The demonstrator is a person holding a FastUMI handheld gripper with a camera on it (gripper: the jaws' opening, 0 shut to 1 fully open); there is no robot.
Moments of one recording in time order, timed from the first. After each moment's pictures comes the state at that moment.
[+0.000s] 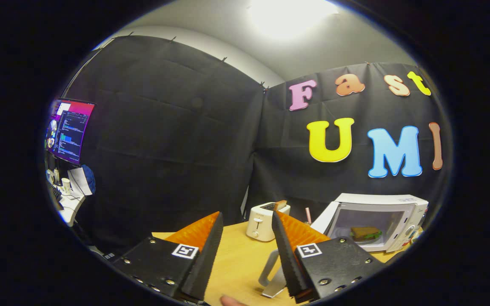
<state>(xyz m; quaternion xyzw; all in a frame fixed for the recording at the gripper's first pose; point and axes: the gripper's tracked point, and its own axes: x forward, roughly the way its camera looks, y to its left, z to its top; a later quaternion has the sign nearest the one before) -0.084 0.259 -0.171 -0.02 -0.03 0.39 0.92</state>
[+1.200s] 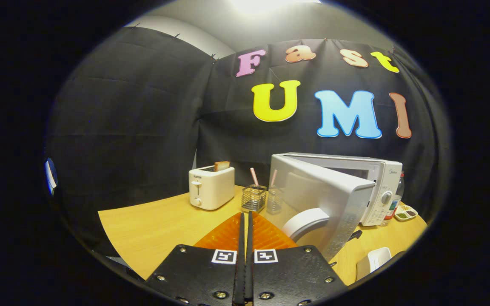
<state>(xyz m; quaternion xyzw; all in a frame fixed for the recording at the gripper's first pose) 0.023 0.137 -0.264 -0.02 0.06 0.21 0.97</state>
